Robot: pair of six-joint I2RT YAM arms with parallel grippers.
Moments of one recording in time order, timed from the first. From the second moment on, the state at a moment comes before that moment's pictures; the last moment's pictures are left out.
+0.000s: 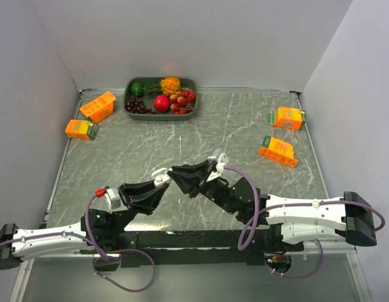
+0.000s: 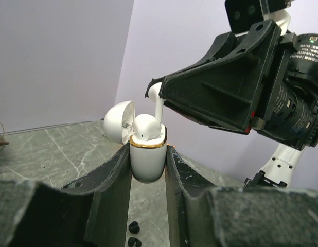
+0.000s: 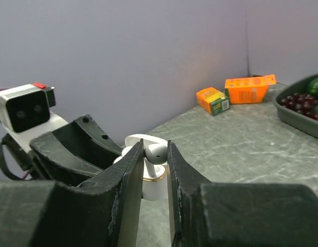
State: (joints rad) left arm -1.35 0.32 0.04 0.89 -0.40 -0.01; right arm 1.33 1.07 0.65 0.73 0.31 0.19
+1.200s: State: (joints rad) left arm -1.35 0.31 0.04 0.89 -0.42 -0.03; right arm 1.36 1.10 0.64 0.80 0.40 0.15
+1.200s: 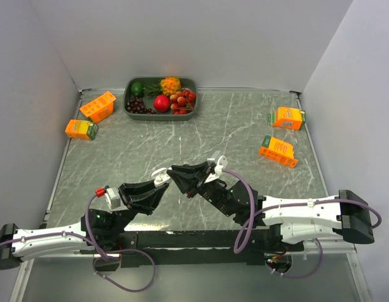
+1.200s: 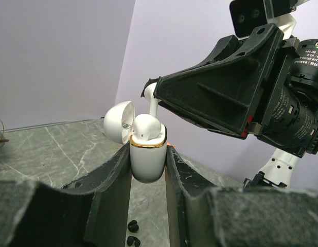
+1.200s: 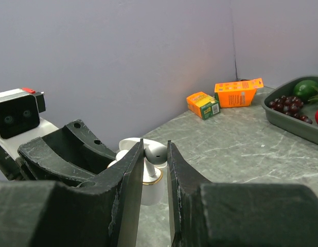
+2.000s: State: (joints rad) left arm -1.35 0.31 0.04 0.89 -0.42 -0.03; right arm 1.37 1.12 0.64 0.77 0.41 0.15
